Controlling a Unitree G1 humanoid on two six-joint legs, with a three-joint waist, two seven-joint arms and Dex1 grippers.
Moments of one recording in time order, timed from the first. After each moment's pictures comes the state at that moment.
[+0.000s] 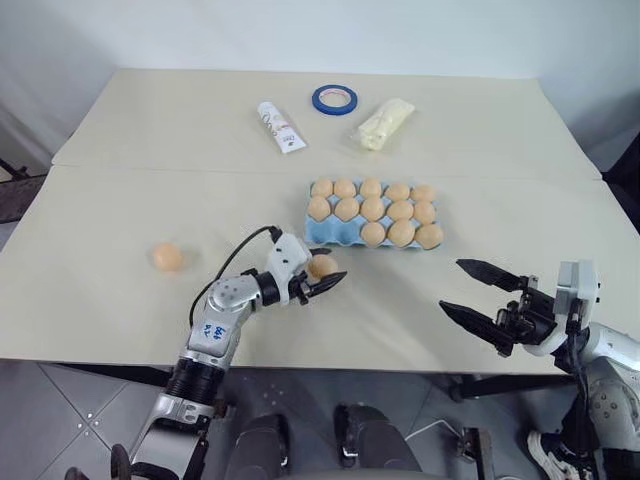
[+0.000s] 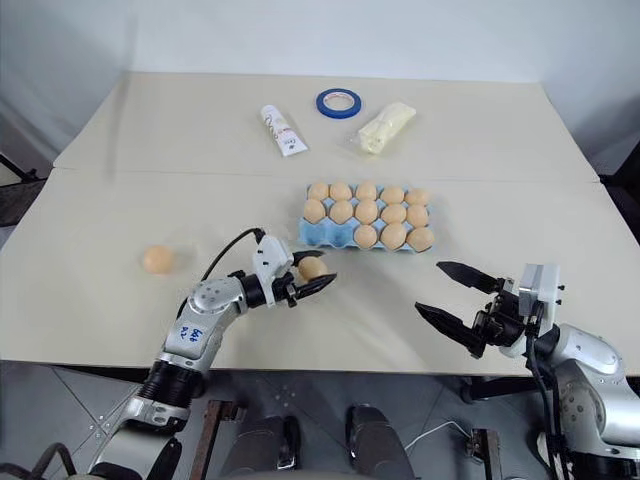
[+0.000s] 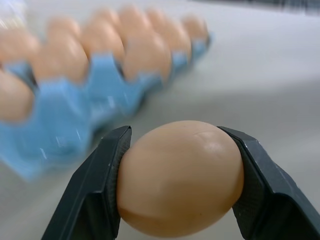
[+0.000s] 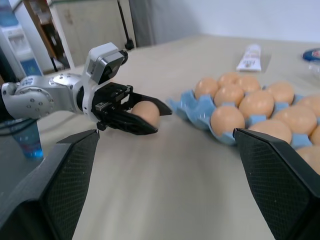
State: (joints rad) left arm -0.44 0.21 -0.13 0.14 -0.17 0.14 -0.71; right arm 0.06 -0.60 -0.33 -0.22 0.75 0.21 1.14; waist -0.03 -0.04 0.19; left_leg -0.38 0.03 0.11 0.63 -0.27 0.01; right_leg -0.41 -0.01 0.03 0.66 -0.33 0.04
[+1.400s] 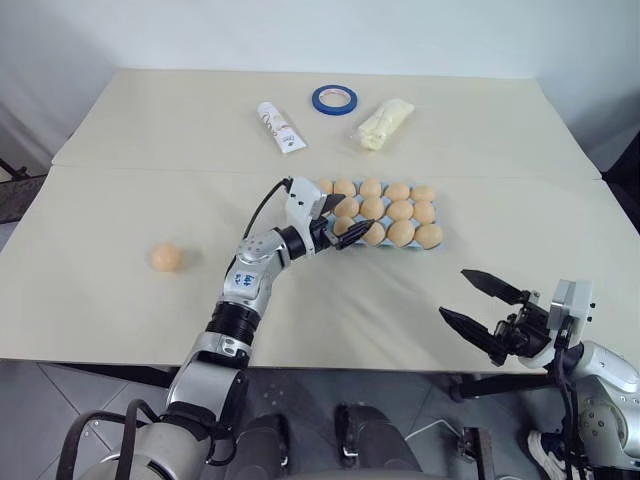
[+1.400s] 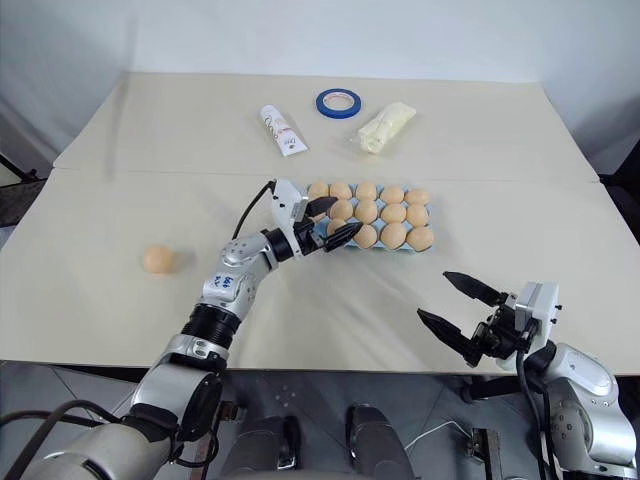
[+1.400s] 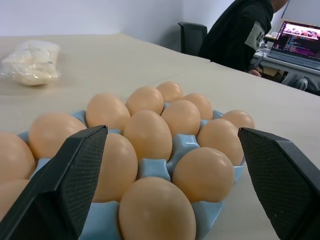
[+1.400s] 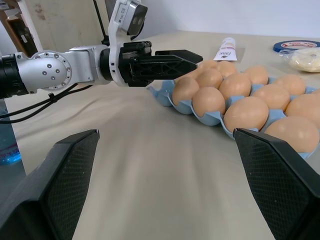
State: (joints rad) left arm -0.78 0.09 -0.04 0.57 -0.22 0.05 -0.66; right arm 0.13 -0.55 -0.33 -0.20 0.69 0.11 1.08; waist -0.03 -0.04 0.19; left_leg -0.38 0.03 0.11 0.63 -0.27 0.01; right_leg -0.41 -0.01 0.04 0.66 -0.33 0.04
